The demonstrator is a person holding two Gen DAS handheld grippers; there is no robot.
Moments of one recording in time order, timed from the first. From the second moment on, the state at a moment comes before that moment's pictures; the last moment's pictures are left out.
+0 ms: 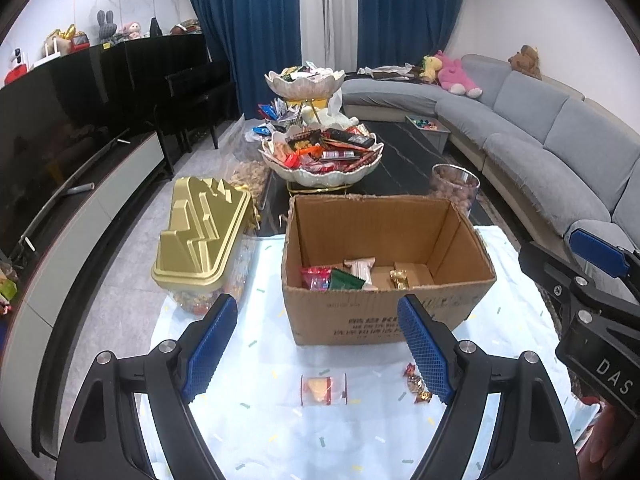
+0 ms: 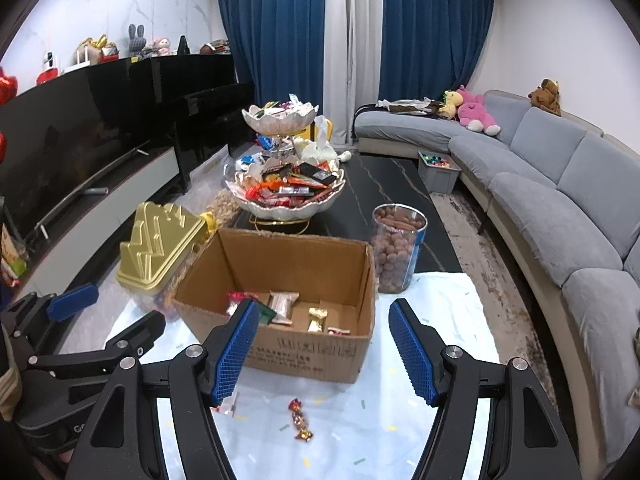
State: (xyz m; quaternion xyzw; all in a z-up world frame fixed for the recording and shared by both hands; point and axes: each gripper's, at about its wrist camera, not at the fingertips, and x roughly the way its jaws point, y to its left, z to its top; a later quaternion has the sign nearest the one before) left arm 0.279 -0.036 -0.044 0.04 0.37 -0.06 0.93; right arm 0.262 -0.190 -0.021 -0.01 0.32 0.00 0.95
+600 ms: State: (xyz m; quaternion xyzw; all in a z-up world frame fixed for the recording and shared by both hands) left arm 0.264 -0.034 -0.093 0.05 0.40 -0.06 0.92; right arm 0.244 -0.183 -0.069 -0.03 0.34 0.00 0.94
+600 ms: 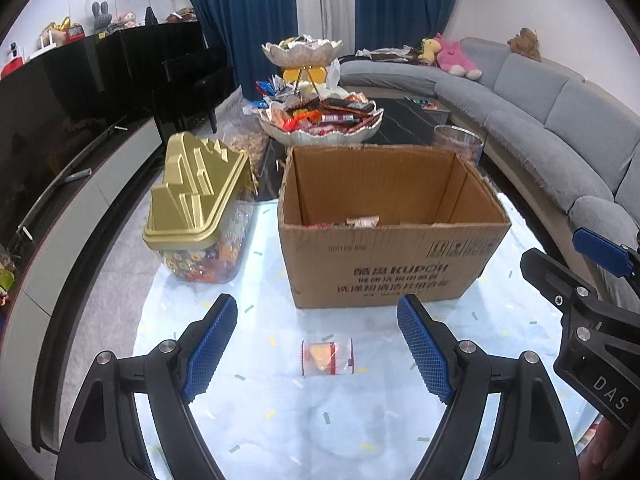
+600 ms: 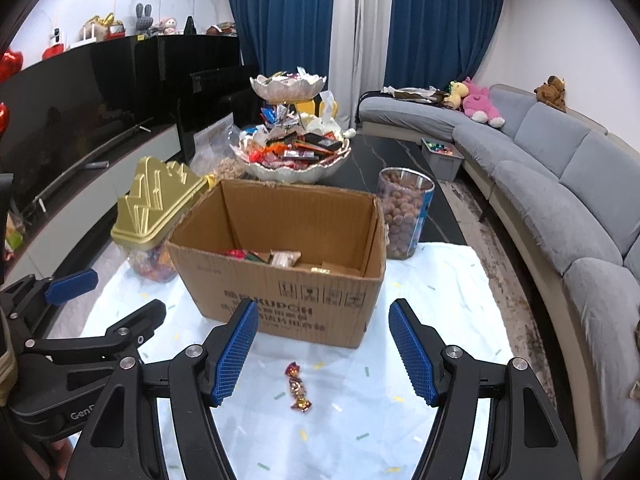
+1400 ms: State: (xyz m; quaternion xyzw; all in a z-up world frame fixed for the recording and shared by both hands) left arm 0.269 -0.032 -0.183 0.03 0.46 -0.07 0.88; right arm 0.247 -0.177 -0.154 -0.04 0.41 0.00 0.91
